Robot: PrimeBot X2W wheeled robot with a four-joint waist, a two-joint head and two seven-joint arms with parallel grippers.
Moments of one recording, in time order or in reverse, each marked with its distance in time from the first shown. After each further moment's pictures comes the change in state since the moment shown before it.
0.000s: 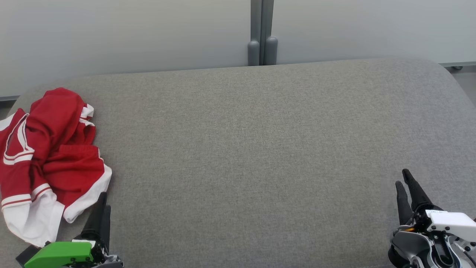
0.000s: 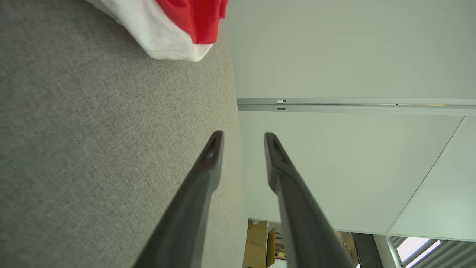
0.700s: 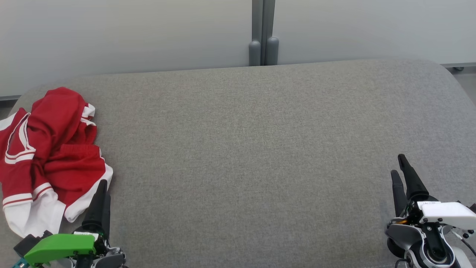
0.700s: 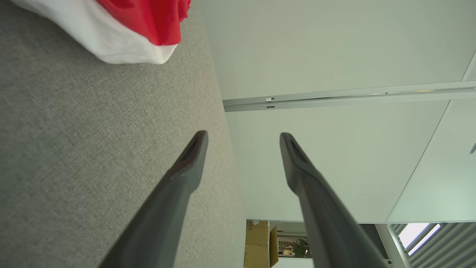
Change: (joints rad) left arm -0.001 0.000 -0.027 -0.067 0.038 0.000 -0.036; right arm 0.001 -0.001 0.055 -0.081 -0.072 0.000 -0.054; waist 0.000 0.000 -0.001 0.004
